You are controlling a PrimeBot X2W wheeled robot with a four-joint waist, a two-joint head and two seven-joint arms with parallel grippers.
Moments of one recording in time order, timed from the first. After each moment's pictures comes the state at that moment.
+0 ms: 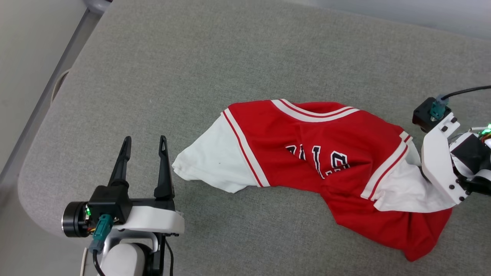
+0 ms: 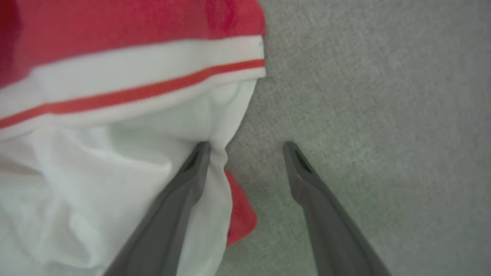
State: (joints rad) left arm -0.15 0.14 -0.17 0.02 -0.19 0.17 -0.26; right arm -0.83 -0.81 0.94 0.29 0.73 0.13 0.83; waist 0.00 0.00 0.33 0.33
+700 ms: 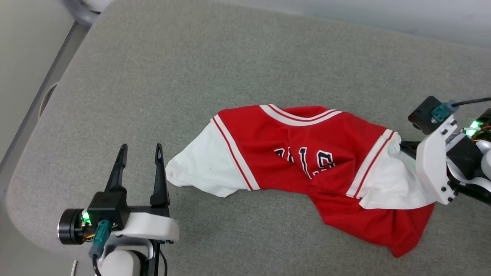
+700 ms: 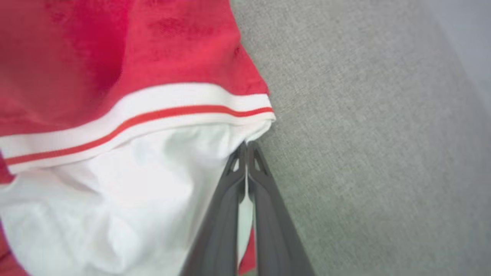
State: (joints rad) left arm -0.13 0.07 -0.06 0.05 -0.09 0.08 -0.26; right arm -0.89 -0.81 1.08 0.32 0.81 0.13 0.45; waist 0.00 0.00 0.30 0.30
